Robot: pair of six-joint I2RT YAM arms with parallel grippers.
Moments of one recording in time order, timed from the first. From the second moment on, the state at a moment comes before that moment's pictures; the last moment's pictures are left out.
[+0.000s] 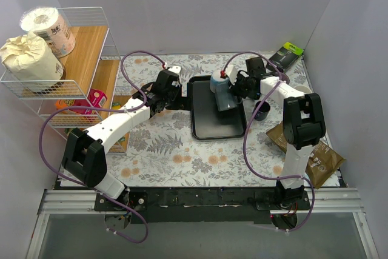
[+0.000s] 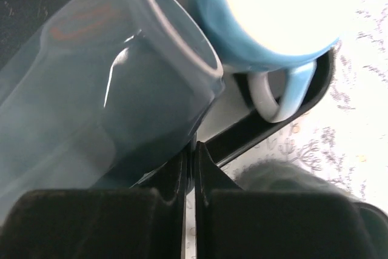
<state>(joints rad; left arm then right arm) -0.59 1.53 1.23 -0.45 -0.09 -0.39 0.25 1.94 1.41 -0.37 -0.43 -0.82</state>
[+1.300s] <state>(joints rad) -0.60 1.28 1.05 -0.25 -0.04 -0.42 0.28 1.52 1.10 -0.12 -0.52 0.08</state>
